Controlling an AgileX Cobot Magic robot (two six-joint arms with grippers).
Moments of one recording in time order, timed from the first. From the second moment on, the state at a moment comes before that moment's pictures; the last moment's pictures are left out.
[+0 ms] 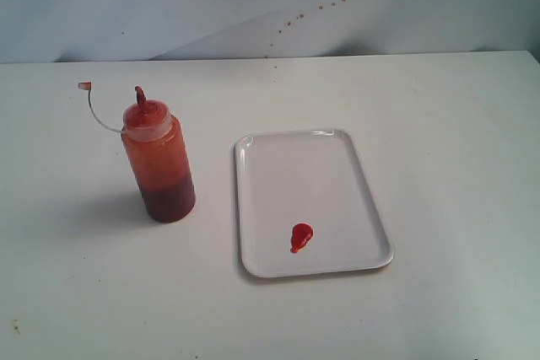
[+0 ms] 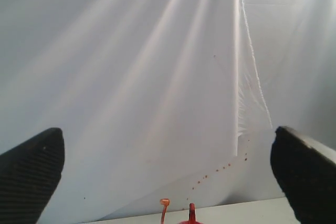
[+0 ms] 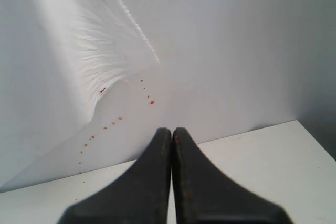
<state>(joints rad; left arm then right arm) -0.15 0.00 -0.18 1.13 -0.12 -1.22 -0.08 1.02 -0.60 -0.23 -0.27 0.46</state>
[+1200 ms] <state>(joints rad) -0.15 0.00 -0.07 0.04 0.08 0.06 -0.08 1.02 -0.60 -0.23 -0.27 0.46</state>
